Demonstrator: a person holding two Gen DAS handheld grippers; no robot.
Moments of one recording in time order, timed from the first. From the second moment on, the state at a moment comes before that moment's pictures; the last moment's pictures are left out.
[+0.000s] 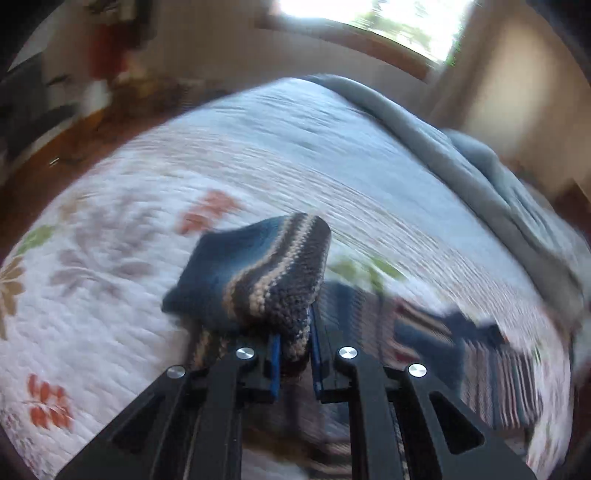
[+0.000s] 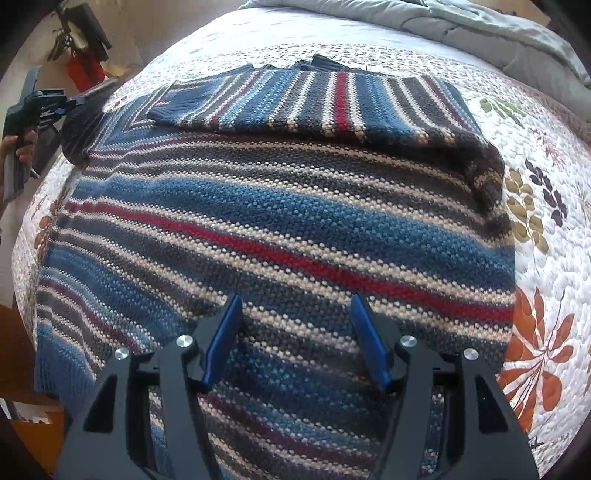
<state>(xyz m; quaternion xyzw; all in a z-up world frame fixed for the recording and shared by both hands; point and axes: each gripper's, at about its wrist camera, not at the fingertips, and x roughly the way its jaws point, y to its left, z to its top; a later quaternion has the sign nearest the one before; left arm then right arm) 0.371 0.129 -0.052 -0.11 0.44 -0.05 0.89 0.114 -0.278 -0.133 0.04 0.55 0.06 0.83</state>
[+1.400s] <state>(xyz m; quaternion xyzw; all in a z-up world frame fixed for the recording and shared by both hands) 0.325 -0.009 -0.071 -0.14 0.51 -0.21 0.82 0.106 -0.290 -0.137 0.07 0.54 0.07 0.84</state>
